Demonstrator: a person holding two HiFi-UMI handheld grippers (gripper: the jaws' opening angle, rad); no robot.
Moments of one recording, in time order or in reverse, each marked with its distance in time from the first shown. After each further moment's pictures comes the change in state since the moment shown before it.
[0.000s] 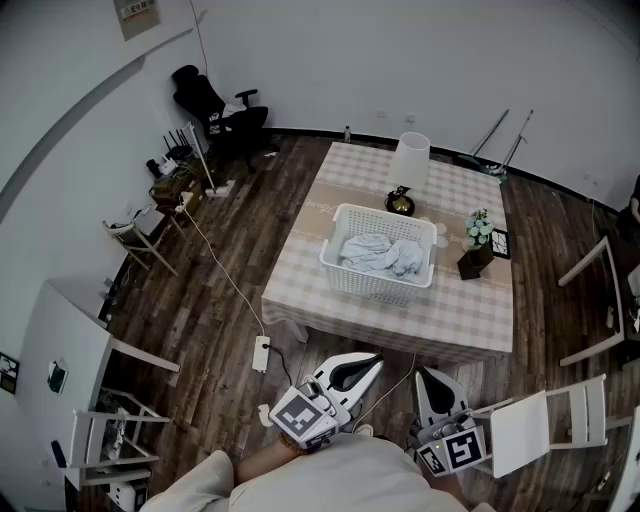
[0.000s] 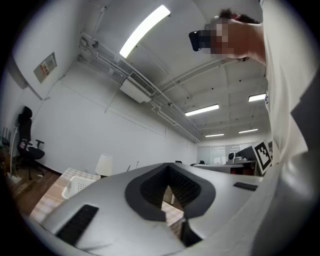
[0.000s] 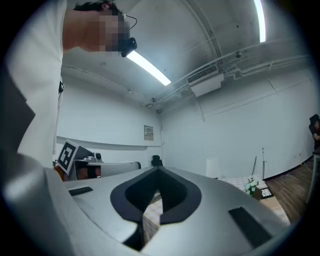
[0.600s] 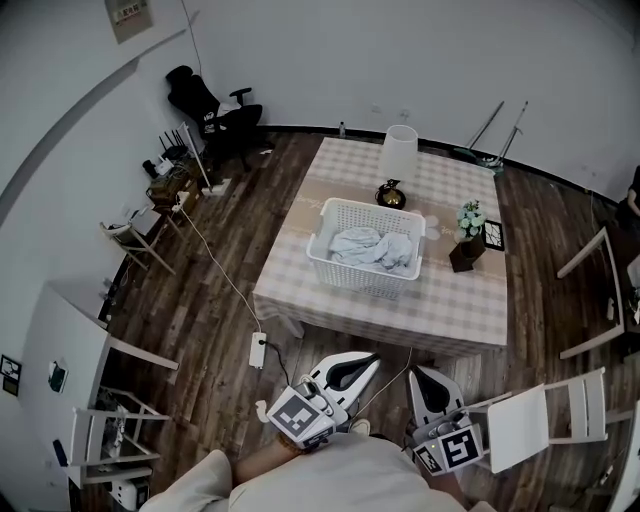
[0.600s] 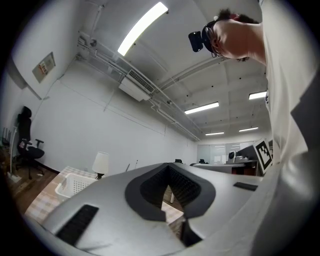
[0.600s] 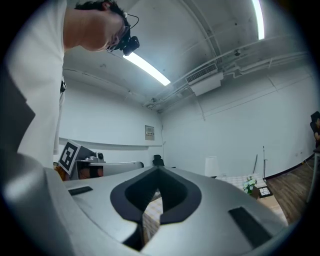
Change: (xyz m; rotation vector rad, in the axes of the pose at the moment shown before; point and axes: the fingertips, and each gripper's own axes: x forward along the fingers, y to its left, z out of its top) left arm 0.019 -0.022 -0.009 0.027 -0.016 0.005; right arm -0.028 -0.014 -0.002 0.002 0.007 0.018
